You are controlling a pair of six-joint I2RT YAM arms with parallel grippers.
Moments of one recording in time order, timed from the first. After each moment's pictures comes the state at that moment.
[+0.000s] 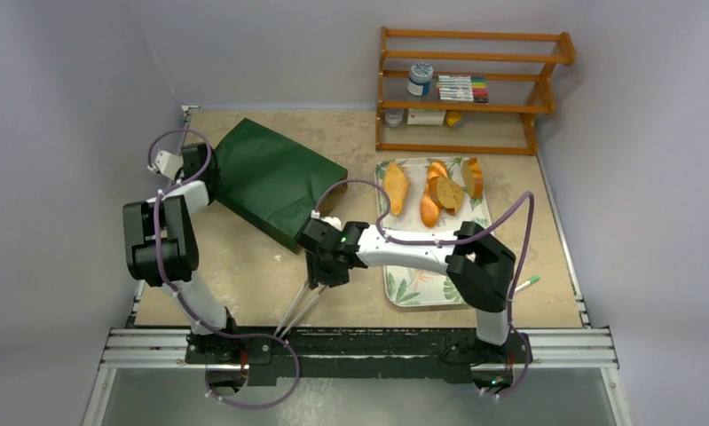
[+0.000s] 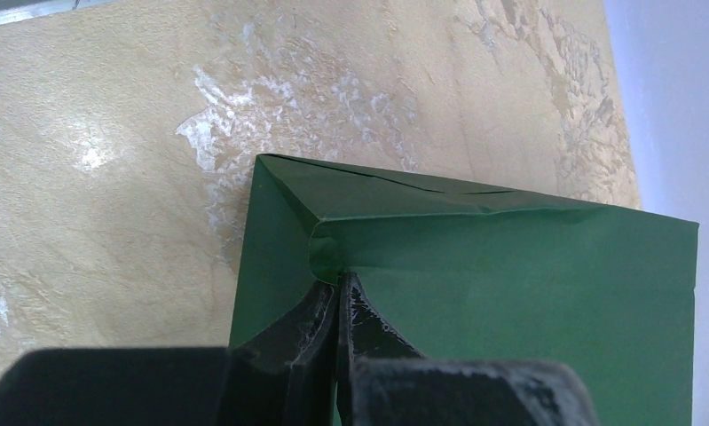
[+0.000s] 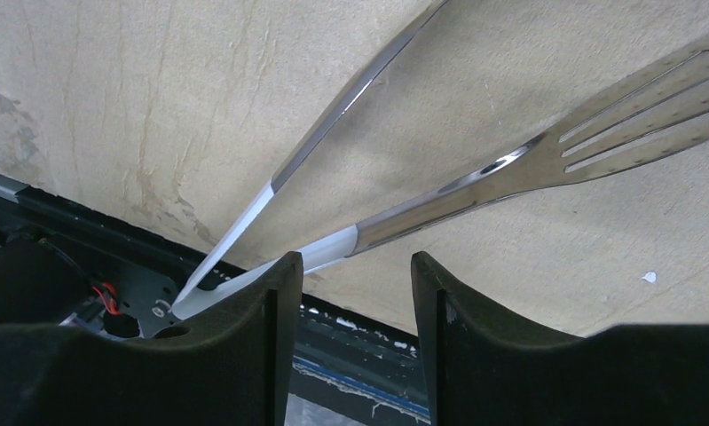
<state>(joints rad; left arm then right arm) 0.20 1.79 1.02 0.06 -0.37 -0.98 1.15 1.90 1.38 -0.66 0.07 0.97</state>
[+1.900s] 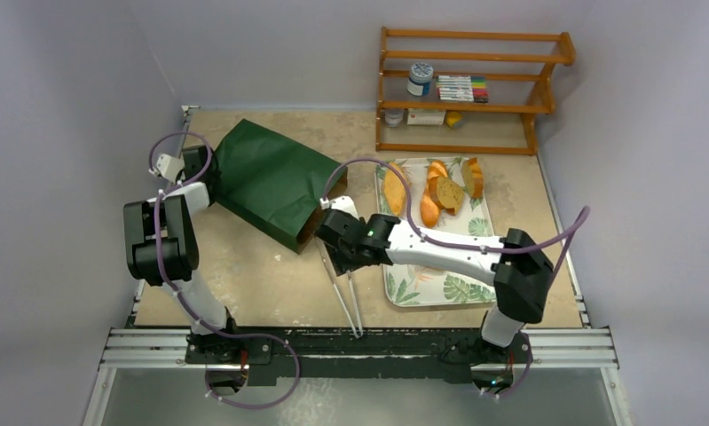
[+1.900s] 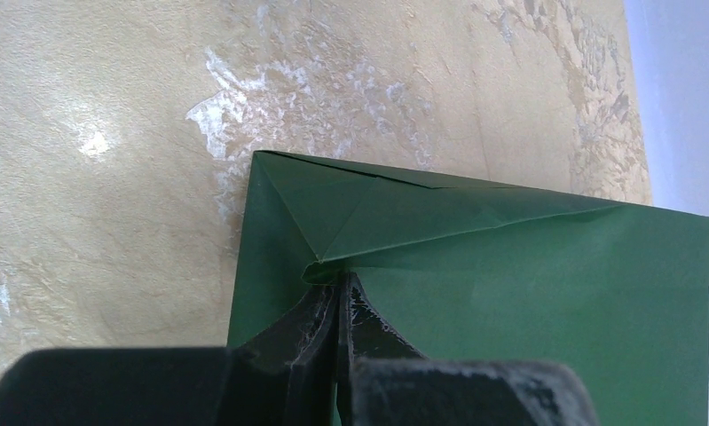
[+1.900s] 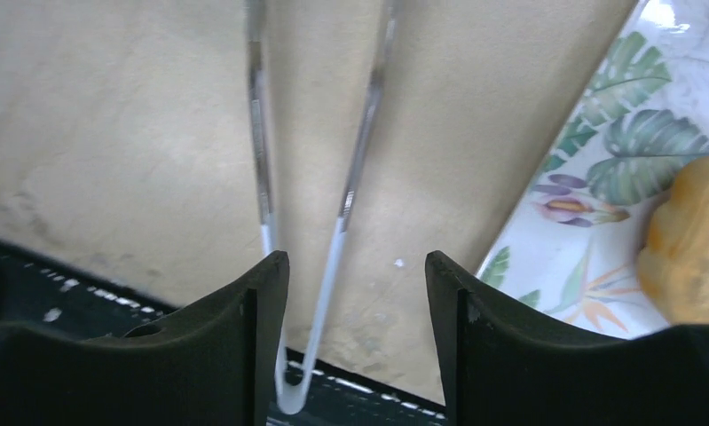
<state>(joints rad) 0.20 1.79 1.00 0.06 -0.36 -1.00 1.12 1.71 1.33 -0.79 0.35 0.62</state>
